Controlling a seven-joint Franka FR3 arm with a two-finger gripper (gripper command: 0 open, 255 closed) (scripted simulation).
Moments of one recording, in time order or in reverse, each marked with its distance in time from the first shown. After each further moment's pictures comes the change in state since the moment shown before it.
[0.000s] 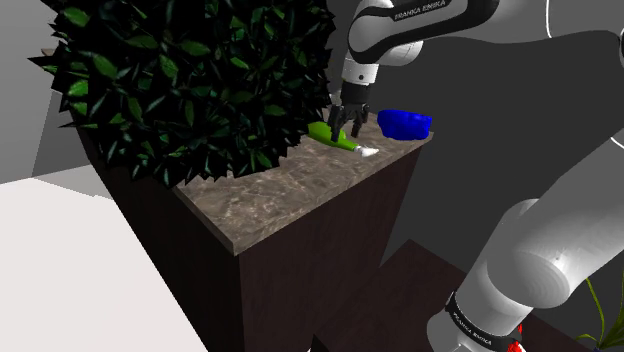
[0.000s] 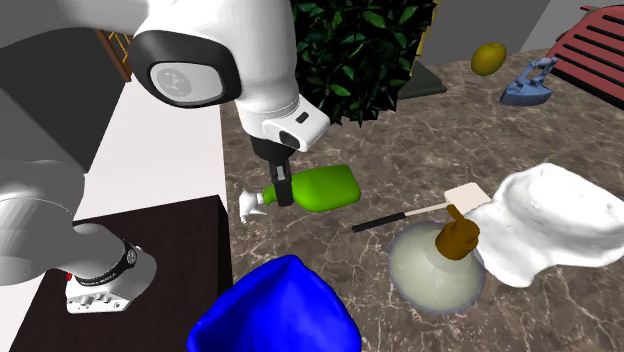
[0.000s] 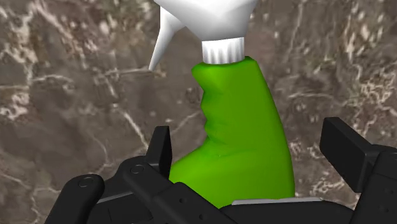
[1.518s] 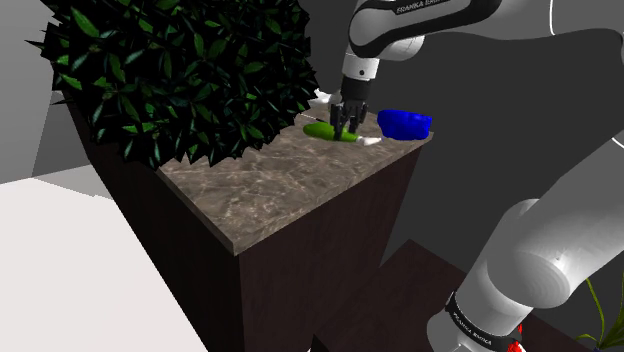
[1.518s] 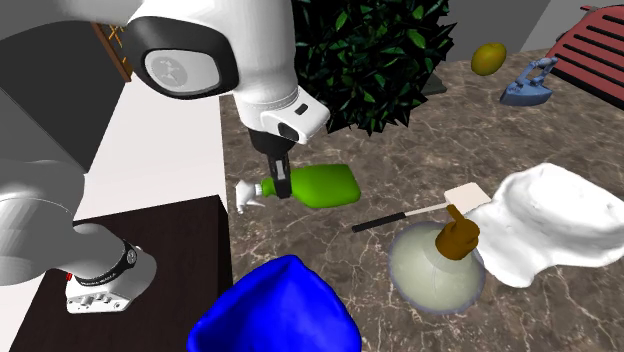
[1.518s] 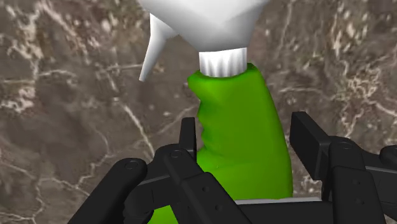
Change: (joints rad) arm 0.002 -0.006 0.003 0.023 0.000 -0.027 0.005
